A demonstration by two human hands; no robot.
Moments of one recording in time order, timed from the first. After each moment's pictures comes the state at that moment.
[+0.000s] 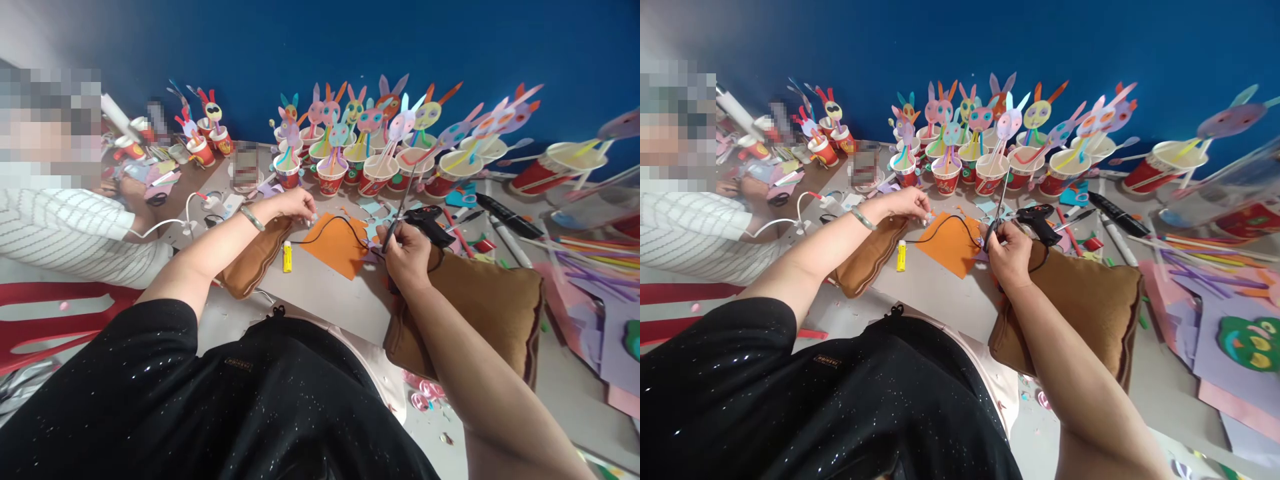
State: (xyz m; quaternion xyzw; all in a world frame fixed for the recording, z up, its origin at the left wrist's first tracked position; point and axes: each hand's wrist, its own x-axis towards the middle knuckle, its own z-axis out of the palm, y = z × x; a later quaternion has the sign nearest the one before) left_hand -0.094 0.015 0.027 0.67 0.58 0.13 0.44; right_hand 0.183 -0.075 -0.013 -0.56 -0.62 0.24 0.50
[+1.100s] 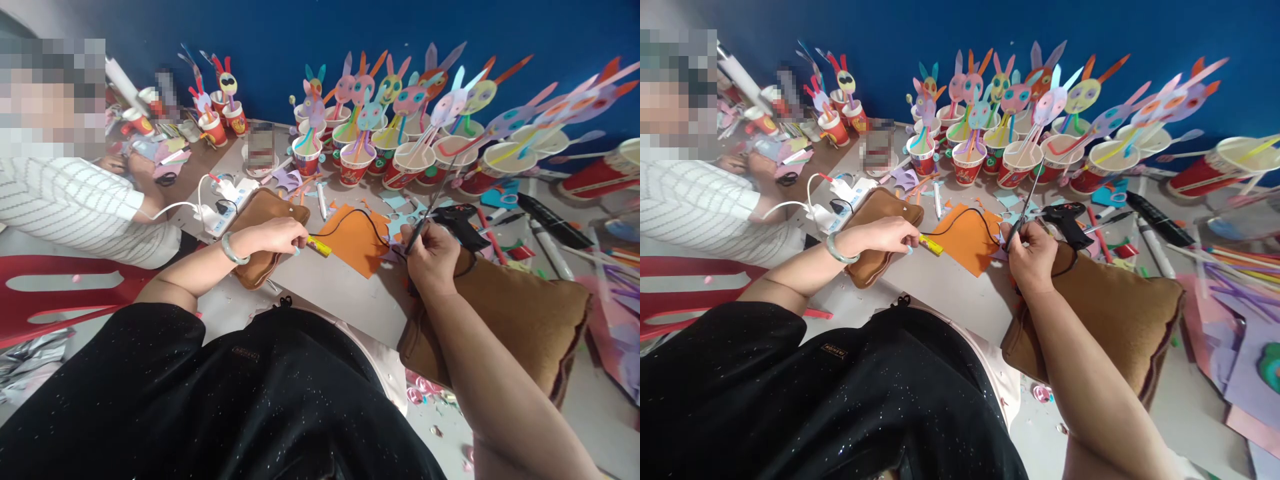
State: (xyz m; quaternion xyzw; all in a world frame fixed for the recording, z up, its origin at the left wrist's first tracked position) left_hand -0.127 -0.090 0.037 0.81 0.51 -0.07 0.26; right_hand 0.185 -0.072 -0.026 -0.57 -0.61 0.27 0.47
